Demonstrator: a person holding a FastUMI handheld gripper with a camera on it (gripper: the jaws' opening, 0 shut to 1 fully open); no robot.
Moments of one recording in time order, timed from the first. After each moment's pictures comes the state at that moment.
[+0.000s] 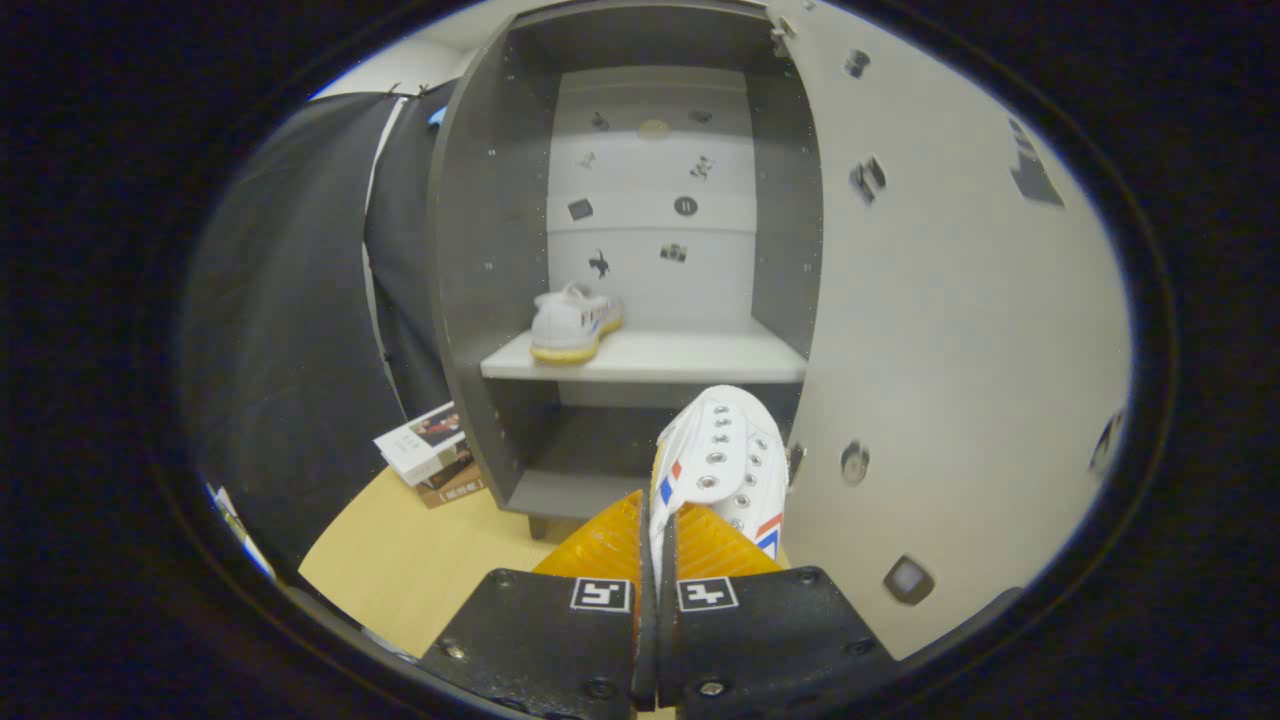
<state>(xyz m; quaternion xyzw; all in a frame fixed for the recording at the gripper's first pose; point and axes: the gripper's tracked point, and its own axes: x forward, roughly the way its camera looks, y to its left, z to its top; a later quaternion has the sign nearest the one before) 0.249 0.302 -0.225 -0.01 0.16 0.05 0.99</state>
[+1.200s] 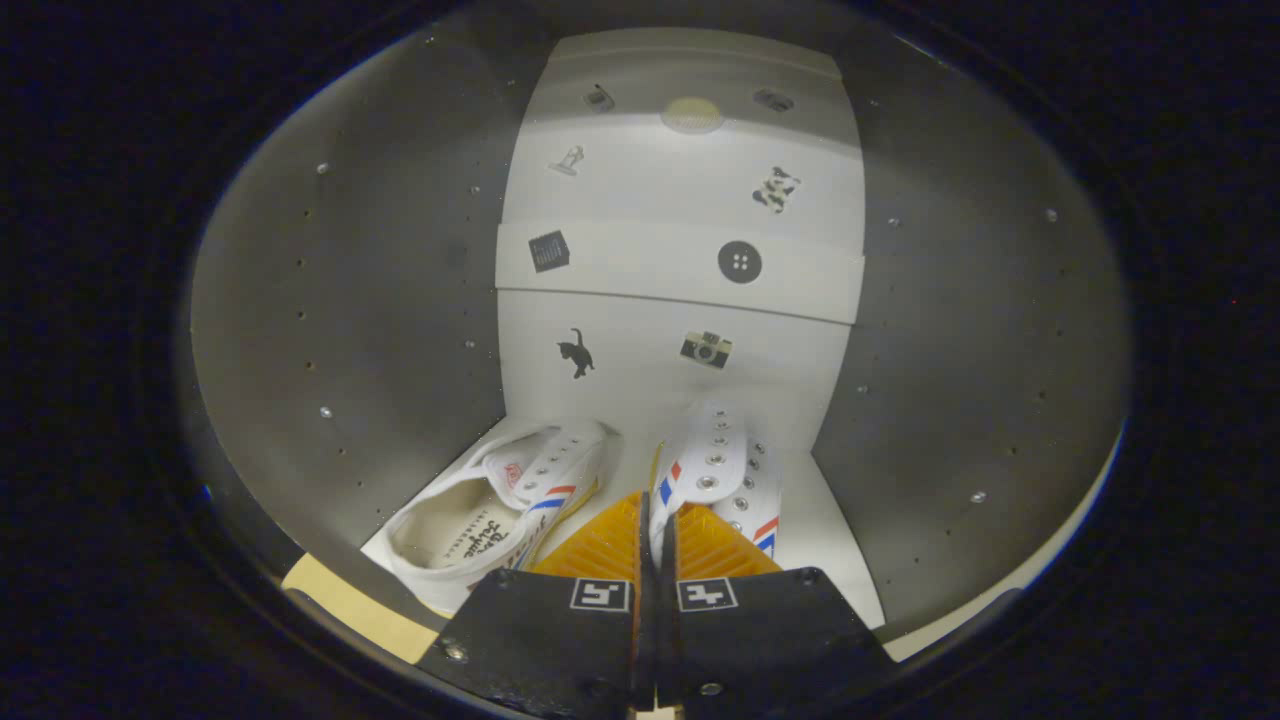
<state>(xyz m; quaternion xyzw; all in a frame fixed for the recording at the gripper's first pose) 0.507 0.326 -0.179 -0.03 0.17 0.10 0.98</state>
